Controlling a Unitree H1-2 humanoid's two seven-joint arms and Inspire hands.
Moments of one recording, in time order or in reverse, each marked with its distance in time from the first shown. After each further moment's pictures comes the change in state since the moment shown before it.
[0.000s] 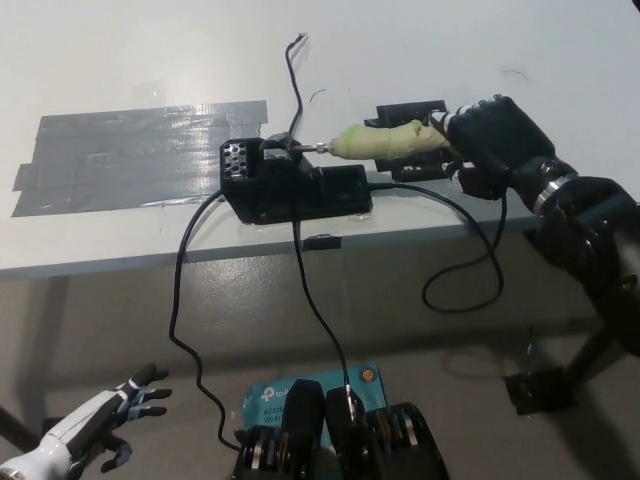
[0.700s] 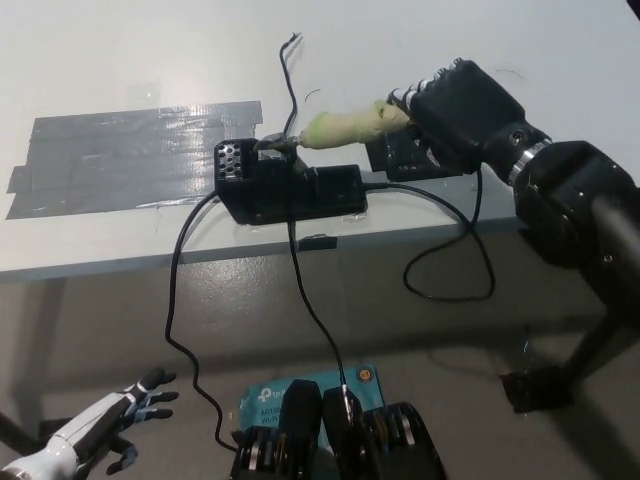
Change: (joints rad) left_arm -0.007 0.002 -0.022 0.000 0.008 -0.003 -0.009; right_arm -0.094 -0.010 0.088 -0.029 -0.103 -0.050 0.003
